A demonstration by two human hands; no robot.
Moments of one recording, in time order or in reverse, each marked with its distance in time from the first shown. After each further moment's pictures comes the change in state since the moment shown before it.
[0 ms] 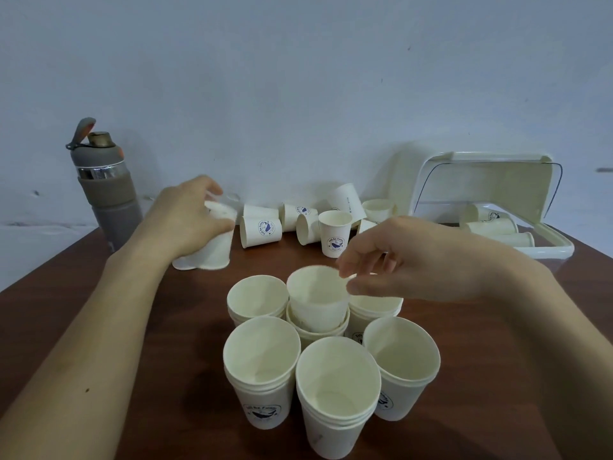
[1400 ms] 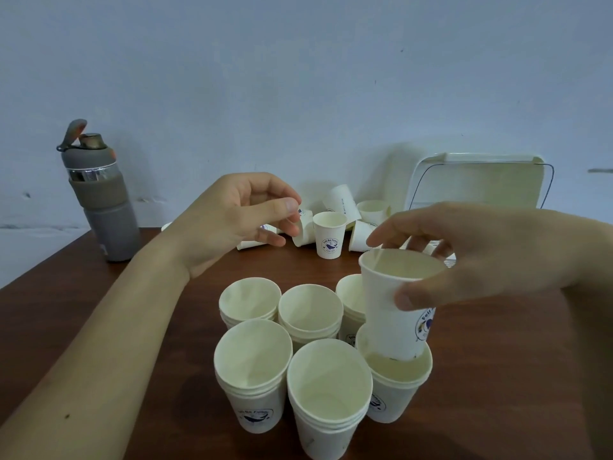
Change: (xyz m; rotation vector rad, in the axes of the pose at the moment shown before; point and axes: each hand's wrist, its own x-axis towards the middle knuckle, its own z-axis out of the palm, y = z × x) left_hand -0.034 0.061 -0.002 -0.898 -0.395 0.224; right_hand -0.034 0.005 -0.038 -0.012 -0.089 0.094
